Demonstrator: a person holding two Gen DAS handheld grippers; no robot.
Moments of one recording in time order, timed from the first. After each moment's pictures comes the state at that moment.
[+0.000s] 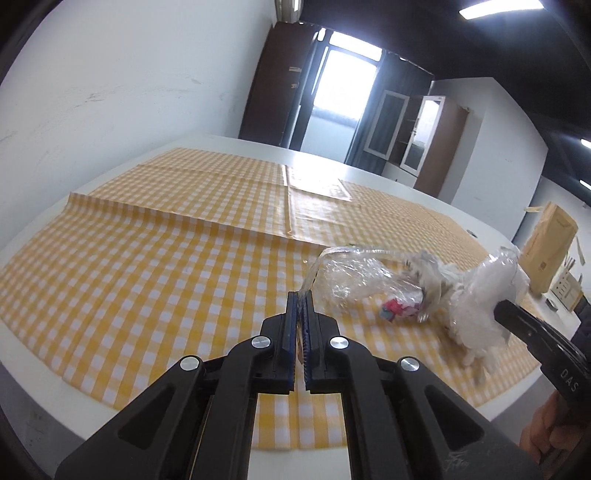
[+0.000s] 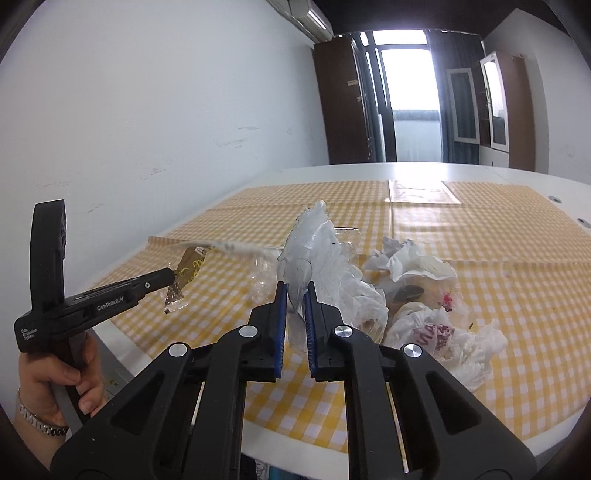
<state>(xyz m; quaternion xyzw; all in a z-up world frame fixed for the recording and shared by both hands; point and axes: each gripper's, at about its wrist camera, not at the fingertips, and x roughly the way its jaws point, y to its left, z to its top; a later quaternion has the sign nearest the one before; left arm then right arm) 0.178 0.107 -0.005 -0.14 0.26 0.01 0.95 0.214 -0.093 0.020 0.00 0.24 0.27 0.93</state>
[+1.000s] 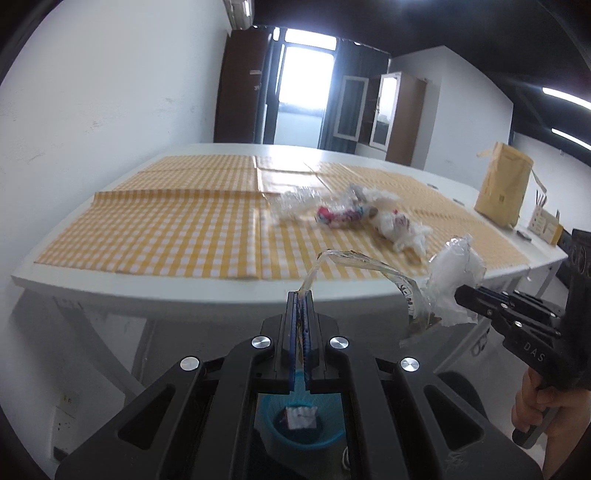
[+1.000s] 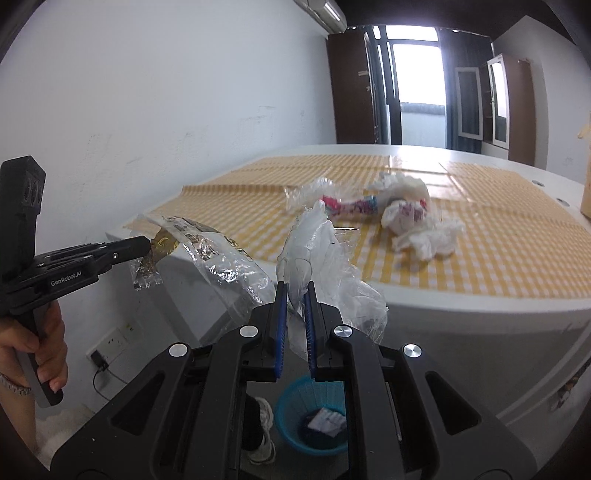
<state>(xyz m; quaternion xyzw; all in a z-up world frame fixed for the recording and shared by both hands) 0.011 0.050 -0.015 -0.06 0.28 -0.03 0.96 0.055 -0.139 -0.015 -0.03 0.26 0.28 0.92</state>
